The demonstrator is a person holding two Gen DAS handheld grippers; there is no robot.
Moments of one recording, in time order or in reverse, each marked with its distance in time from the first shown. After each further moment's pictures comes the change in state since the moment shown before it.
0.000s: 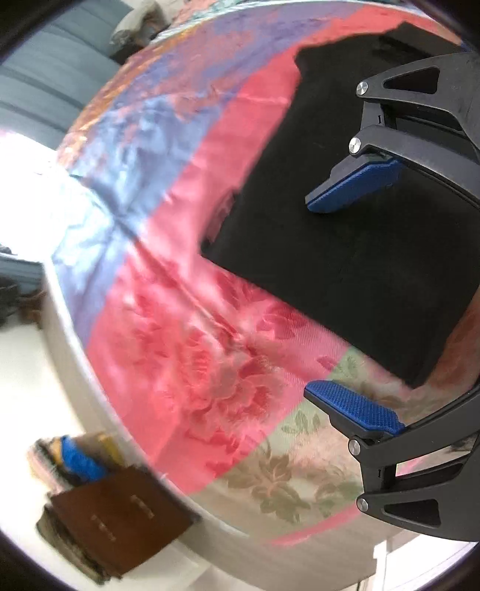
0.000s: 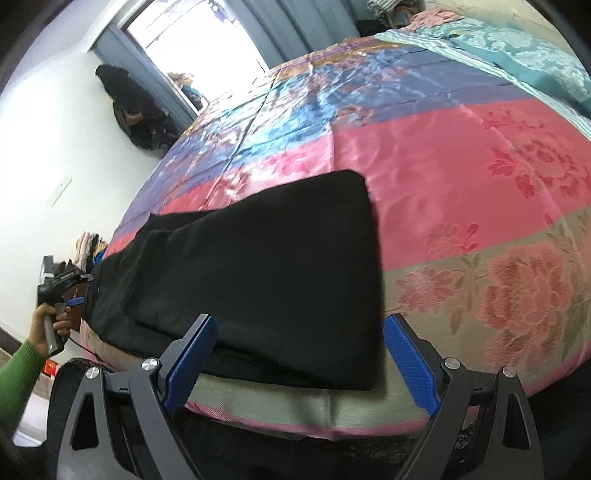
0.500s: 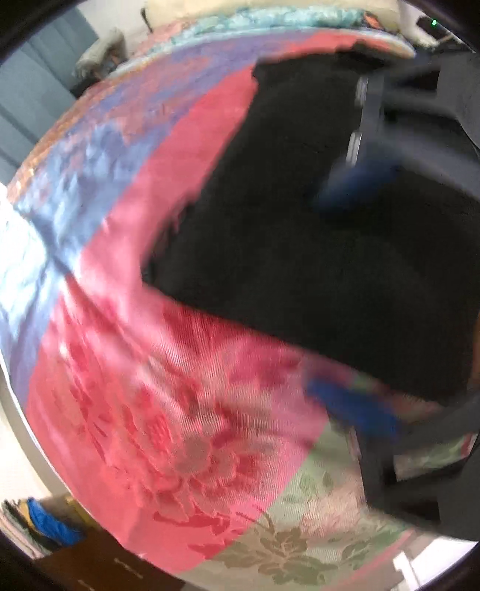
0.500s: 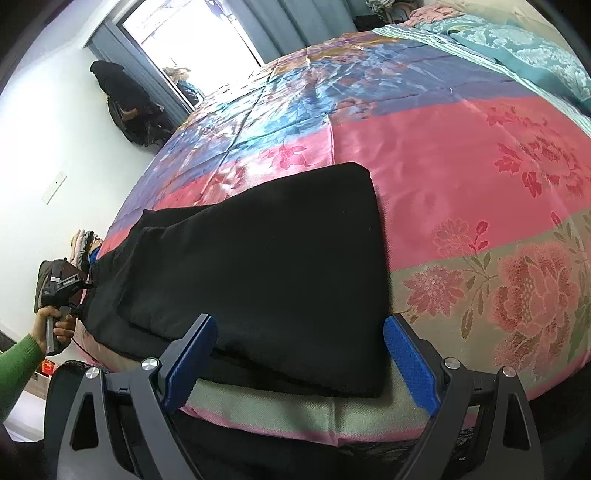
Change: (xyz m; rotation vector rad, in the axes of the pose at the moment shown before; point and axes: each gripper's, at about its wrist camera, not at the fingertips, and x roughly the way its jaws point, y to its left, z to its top) left arm 0.023 -0.011 0.000 0.086 0.190 -0.200; right arm 0.008 0.001 0.002 0.016 0.012 -0.014
